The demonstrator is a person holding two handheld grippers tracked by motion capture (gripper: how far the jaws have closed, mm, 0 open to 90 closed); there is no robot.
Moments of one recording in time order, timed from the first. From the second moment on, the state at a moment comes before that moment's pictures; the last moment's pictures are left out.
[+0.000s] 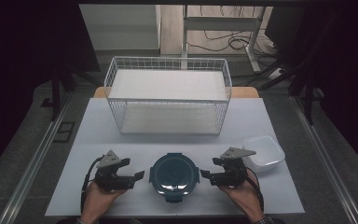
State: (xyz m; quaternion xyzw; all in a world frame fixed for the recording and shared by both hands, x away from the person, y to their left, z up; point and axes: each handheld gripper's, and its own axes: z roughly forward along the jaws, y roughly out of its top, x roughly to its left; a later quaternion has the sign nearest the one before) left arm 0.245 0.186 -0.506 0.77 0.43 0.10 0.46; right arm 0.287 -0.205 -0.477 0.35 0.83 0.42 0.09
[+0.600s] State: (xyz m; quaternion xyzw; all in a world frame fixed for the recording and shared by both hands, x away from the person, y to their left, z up) left arm 0.242 0.160 -0.500 0.78 0.39 0.08 0.48; right arm 0.278 -0.184 -0.470 0.33 0.83 0.44 0.06
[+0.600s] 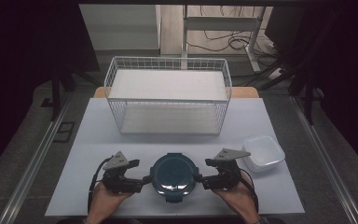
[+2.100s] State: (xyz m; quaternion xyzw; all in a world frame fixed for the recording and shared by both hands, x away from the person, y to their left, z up) left arm 0.226 0.167 -0.520 0.74 0.42 -0.08 0.52; right arm 0.283 -0.194 -0.492 0.42 0.78 0.44 -0.17
